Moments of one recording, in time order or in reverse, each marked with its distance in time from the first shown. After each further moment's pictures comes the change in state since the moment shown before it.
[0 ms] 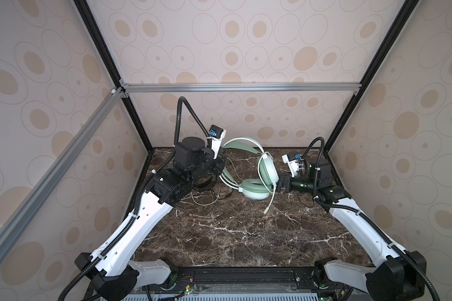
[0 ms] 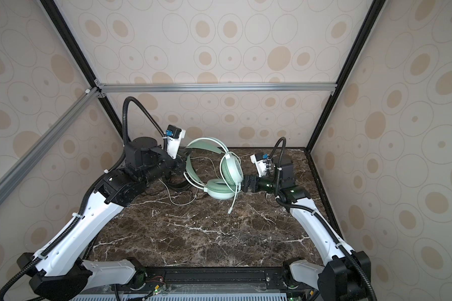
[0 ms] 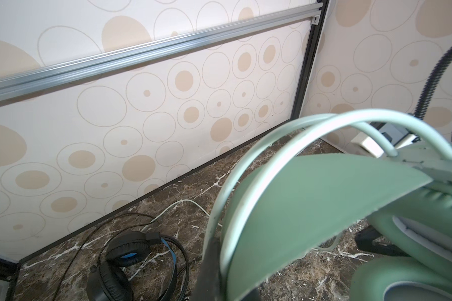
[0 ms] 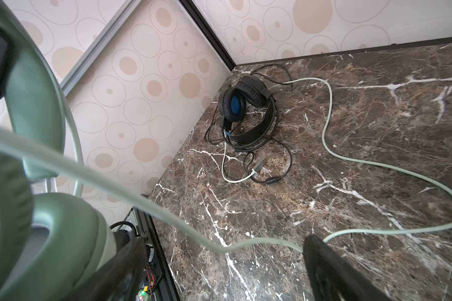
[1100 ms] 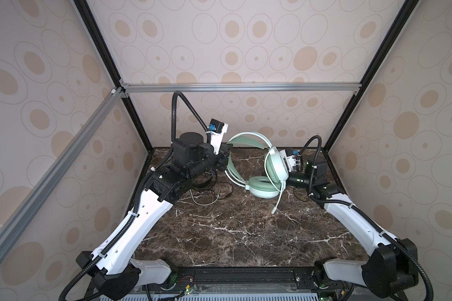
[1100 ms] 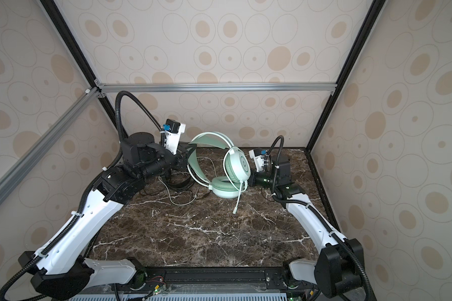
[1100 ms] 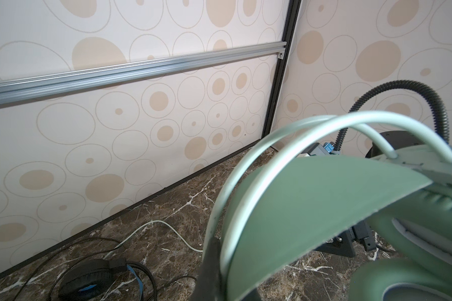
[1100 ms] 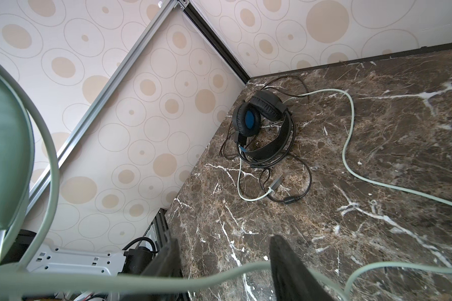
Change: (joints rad) left arm 0.000 0.023 0.053 0.041 0.119 -0.075; right arm 0.005 0.070 0.003 0.178 -0.051 0.141
